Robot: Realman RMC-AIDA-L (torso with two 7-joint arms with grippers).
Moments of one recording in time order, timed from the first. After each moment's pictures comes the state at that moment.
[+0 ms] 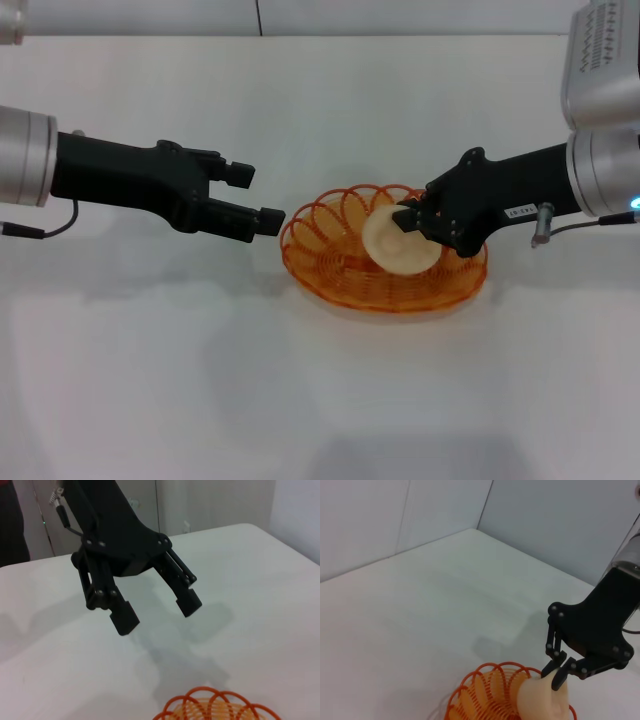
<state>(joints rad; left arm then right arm) -0.58 -2.05 0.87 1.02 2.10 1.71 -1.88 0.49 2.02 -1.47 -1.25 -1.95 -1.27 1.92</state>
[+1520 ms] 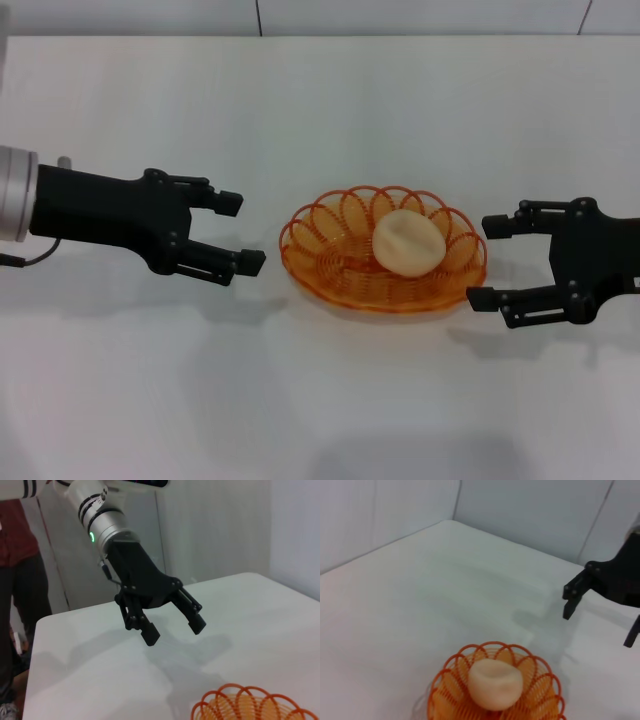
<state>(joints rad) -0.53 -2.04 0.87 1.01 2.10 1.75 -1.71 0.20 2.01 -1.29 -1.34 -1.73 -1.50 1.68</state>
